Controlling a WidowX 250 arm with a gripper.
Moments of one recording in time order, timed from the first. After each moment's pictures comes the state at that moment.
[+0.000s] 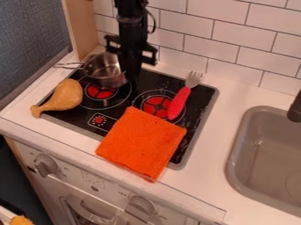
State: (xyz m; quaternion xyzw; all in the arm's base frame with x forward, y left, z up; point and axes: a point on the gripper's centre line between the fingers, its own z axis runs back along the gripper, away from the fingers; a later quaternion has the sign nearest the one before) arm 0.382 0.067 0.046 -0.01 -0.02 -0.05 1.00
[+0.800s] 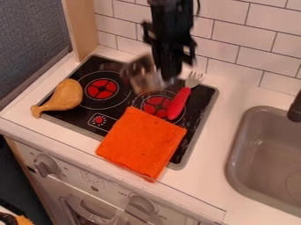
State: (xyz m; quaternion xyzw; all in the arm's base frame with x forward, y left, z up) arm 0.314 -0.037 0.097 -0.05 -0.04 -0.23 0.97
